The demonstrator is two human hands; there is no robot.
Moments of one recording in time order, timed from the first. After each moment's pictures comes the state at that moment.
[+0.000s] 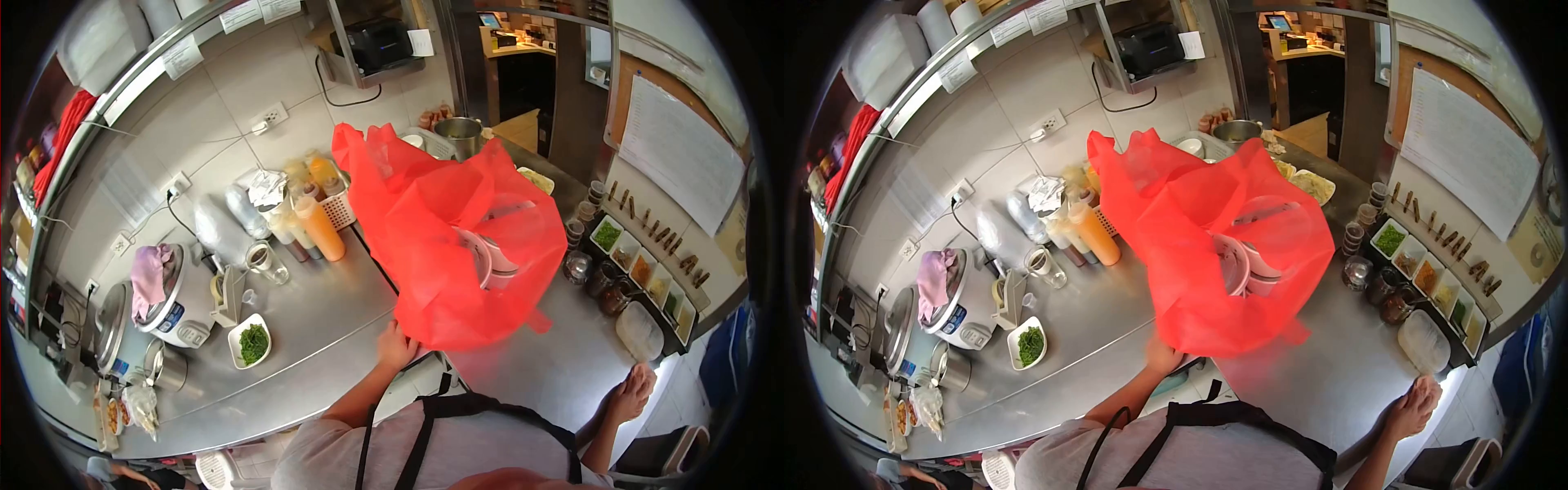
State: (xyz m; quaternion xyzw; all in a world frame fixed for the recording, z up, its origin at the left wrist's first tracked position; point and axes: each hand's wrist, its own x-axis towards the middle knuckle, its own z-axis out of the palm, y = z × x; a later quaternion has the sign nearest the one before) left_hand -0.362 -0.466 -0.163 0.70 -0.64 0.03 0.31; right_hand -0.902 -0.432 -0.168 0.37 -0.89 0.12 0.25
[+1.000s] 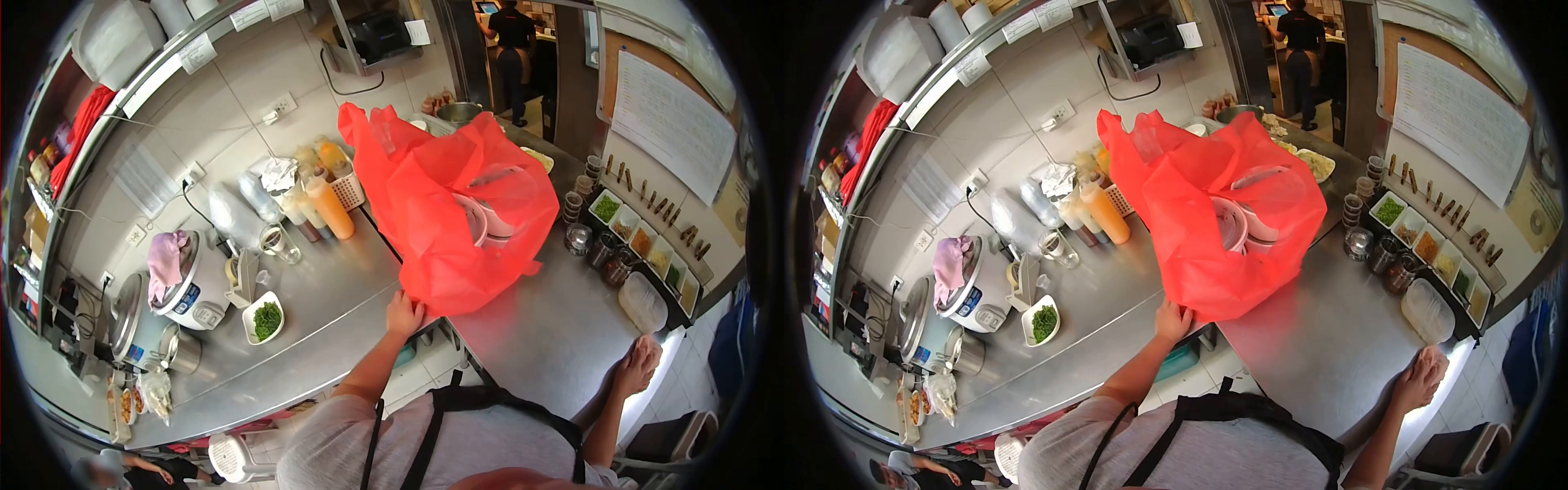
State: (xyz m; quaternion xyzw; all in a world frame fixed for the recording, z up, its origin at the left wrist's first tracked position) left_hand -0.369 -0.465 -0.163 0.74 -0.61 0.02 0.30; right_hand -0.906 -0.425 -0.168 0.39 -0.89 0.16 0.19
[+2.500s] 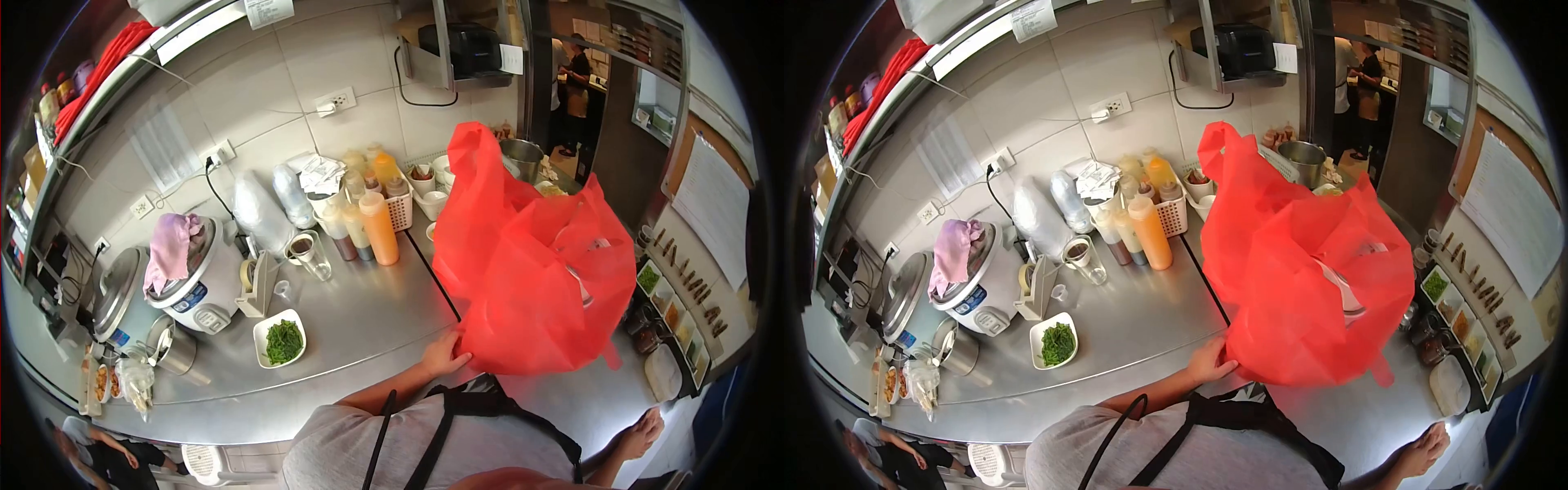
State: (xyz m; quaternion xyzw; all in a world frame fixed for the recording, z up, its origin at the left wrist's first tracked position) left_hand -0.319 -0.476 -0.154 0.63 -0.68 -0.16 0.33; right_hand -0.883 -0.428 -0.195 0.33 -0.87 0.19 0.30
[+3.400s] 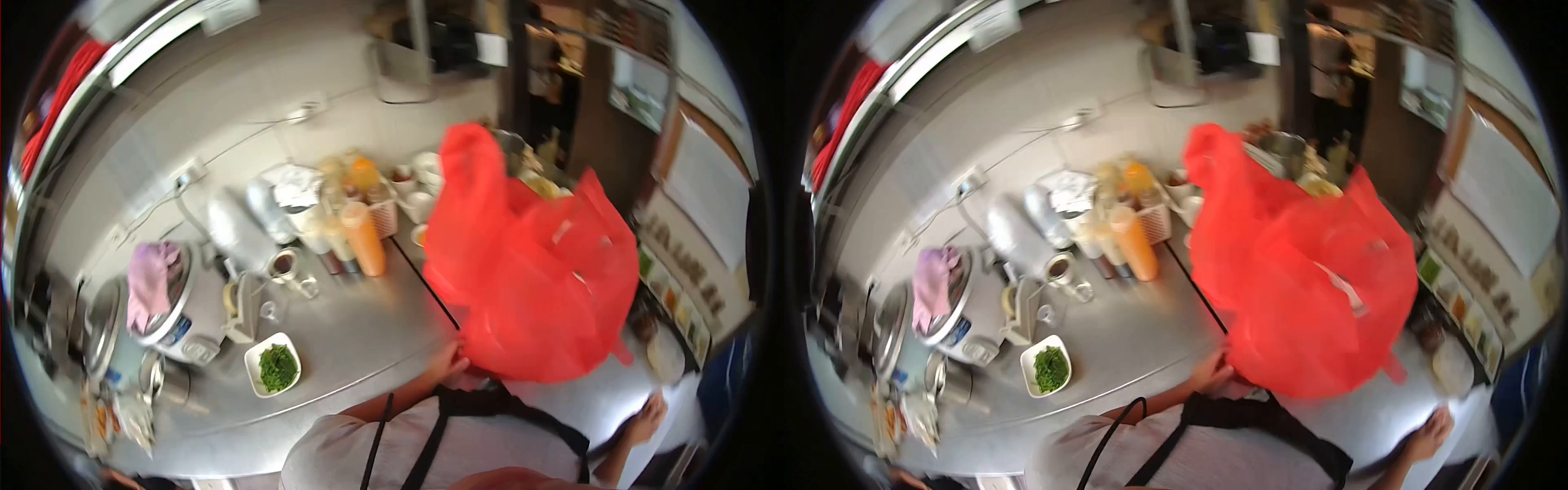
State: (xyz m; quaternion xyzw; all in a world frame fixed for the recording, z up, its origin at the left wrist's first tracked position) left_hand -0.308 -0.481 -0.172 0.56 -0.64 -0.31 0.42; right_hand -0.868 -0.429 -0.182 0.46 -0.78 0.33 0.27
